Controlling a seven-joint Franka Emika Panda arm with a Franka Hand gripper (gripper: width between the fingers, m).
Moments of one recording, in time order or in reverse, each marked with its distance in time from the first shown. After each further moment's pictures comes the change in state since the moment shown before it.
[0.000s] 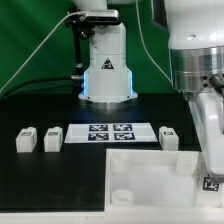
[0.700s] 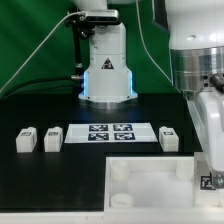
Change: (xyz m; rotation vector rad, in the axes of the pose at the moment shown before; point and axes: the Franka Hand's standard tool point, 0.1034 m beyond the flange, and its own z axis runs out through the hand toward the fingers) arm -0.009 0.017 -0.007 0.045 -0.036 -0.007
